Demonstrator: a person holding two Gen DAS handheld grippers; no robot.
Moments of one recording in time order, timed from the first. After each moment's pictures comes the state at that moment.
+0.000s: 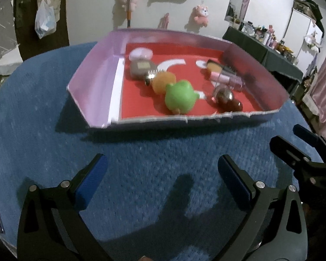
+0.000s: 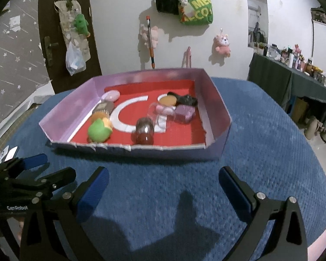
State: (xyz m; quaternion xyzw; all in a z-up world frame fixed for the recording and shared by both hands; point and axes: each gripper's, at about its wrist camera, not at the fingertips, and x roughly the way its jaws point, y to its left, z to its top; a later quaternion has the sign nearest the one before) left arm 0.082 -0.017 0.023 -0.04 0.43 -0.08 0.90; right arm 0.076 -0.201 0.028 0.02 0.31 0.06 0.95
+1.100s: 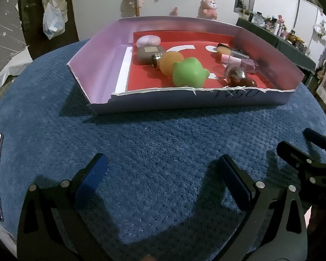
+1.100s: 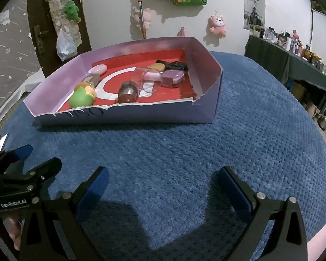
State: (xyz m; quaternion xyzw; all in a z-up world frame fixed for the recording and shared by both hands) left arm 0.073 -0.030 0.003 0.00 0.43 -0.03 0.90; right arm 0.077 -0.213 -0.010 0.02 0.37 0.04 0.93
